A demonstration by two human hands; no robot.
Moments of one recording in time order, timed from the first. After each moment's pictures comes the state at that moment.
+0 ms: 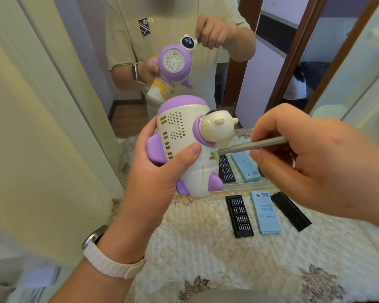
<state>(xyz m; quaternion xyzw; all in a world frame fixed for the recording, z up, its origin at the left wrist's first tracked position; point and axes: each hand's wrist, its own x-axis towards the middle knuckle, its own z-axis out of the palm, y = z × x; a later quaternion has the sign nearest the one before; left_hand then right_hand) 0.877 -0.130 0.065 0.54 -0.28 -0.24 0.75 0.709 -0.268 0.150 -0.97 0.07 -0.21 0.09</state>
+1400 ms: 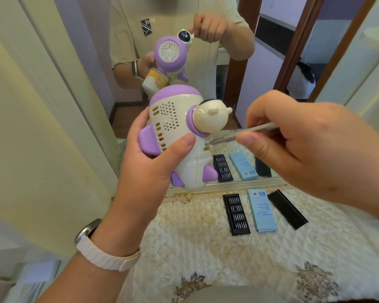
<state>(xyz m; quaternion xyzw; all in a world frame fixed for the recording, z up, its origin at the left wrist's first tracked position) 0.865 -0.128 0.075 0.54 -0.28 -0.20 0.77 0.703 -0.261 0.165 -0.97 0.10 -0.21 0.02</state>
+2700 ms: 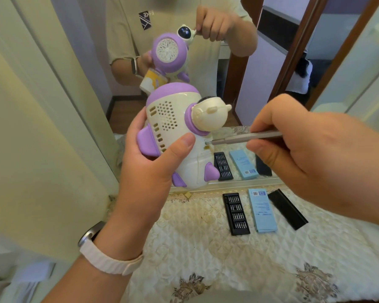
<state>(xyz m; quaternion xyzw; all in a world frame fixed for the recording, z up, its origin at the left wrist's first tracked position) 0.868 -0.137 0.069 0.53 -0.26 -0.19 0.78 0.709 -0.264 0.158 -0.98 0.10 -0.19 0.04</state>
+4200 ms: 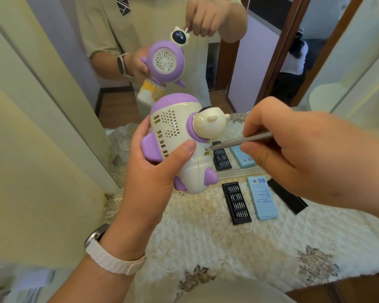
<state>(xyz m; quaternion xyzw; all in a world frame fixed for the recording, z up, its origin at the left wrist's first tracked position) 0.883 -0.146 0.037 0.56 -0.25 -0.24 0.75 0.722 -0.274 0.137 -0.98 0.12 -0.14 0.07</state>
